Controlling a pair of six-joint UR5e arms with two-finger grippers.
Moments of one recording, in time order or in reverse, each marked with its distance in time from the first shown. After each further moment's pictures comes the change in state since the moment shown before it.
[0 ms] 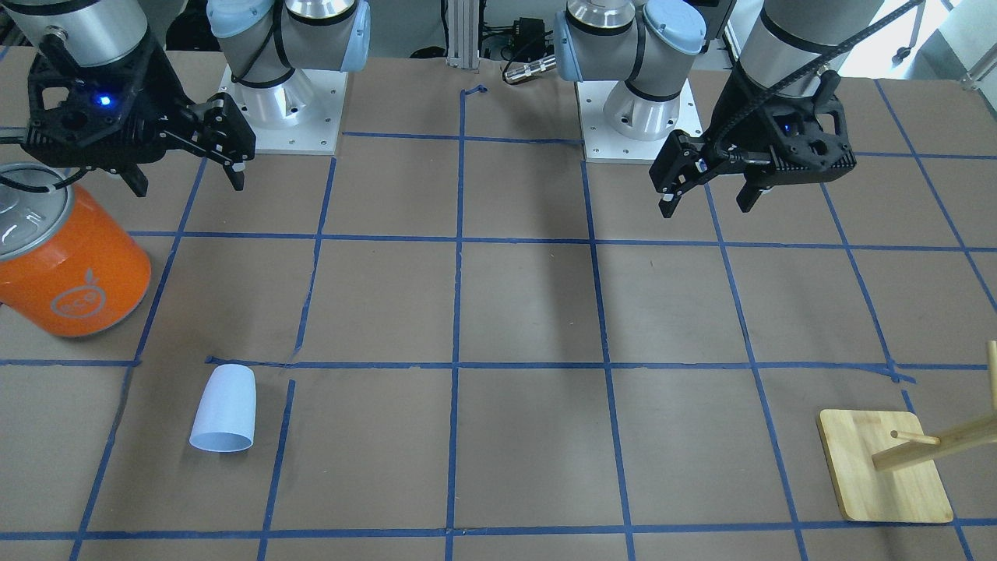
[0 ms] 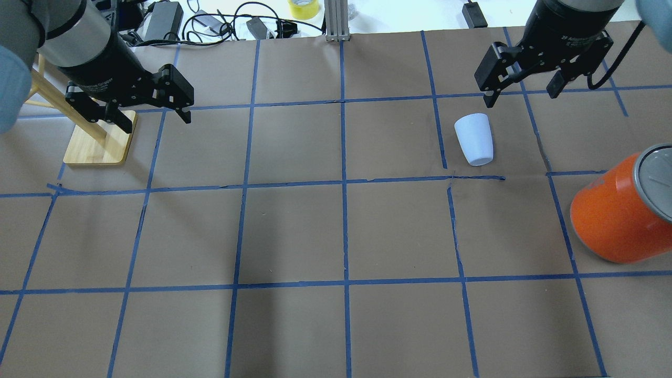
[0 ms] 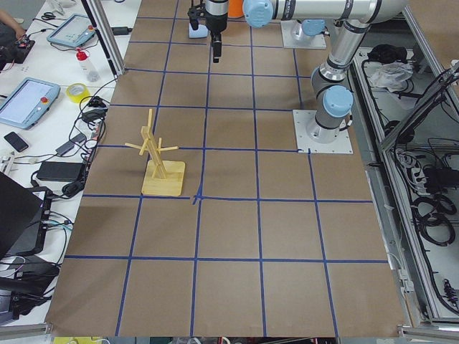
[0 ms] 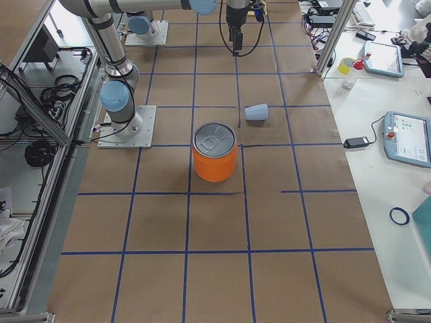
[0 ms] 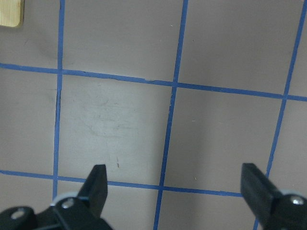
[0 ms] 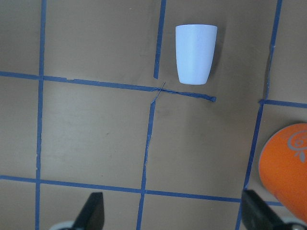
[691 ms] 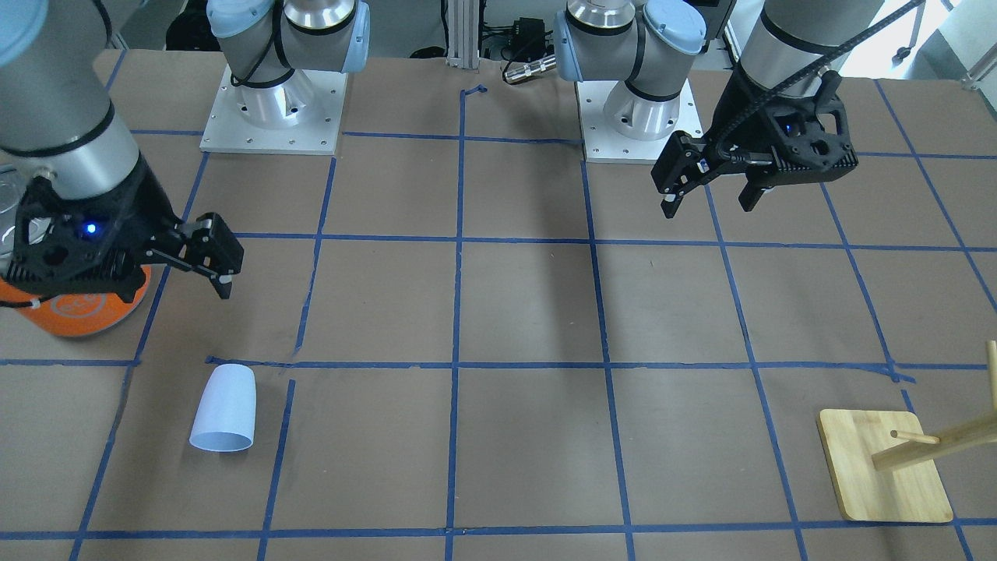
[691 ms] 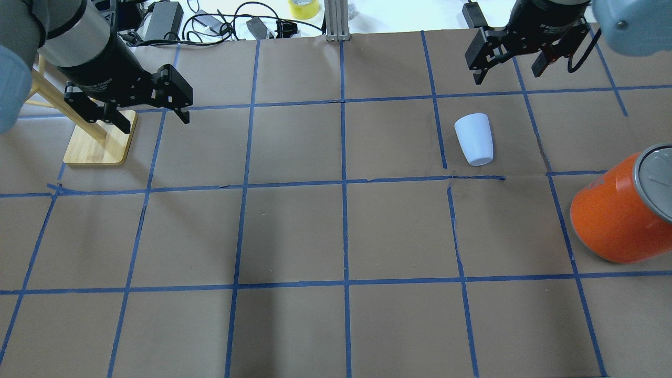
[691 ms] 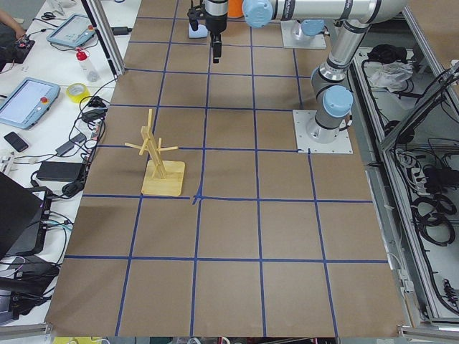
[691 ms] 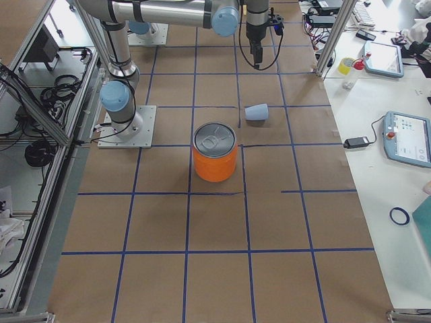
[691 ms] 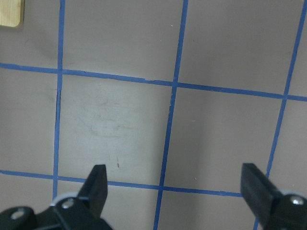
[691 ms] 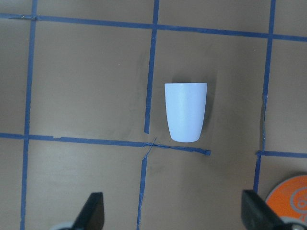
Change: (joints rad) left arm 0.000 0.000 0.000 0.000 0.008 -0.005; right arm -0.023 0.188 0.000 -0.268 -0.003 0.031
